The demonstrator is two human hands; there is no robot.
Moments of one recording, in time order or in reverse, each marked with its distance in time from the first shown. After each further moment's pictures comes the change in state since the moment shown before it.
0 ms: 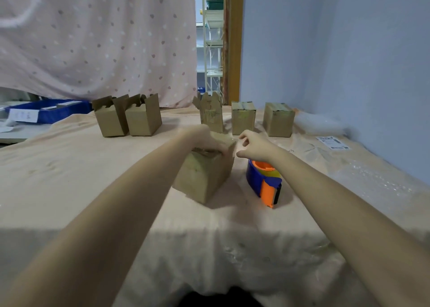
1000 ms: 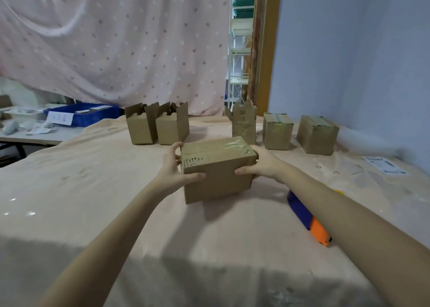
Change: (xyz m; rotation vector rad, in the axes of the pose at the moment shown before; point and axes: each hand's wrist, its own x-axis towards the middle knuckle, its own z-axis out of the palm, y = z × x) left_hand -0.001 -0.170 0.051 -0.916 0.318 0.093; right_hand 0.060 -0.043 0.050 0.564 -0.189 -0.162
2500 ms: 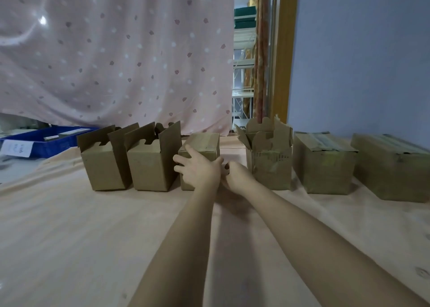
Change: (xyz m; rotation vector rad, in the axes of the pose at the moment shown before) left_hand 0.318 -0.061 0.092 0.391 0.542 -0.353; right_hand 0.290 0.057 0.040 -0.438 0.201 0.174
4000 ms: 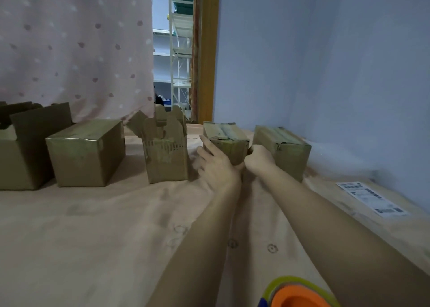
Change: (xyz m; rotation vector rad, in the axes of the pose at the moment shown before) left_hand -0.186 0.137 0.156 -0.086 -0.090 0.316; right_hand -0.046 0.200 -0.172 -0.013 0.358 0.382
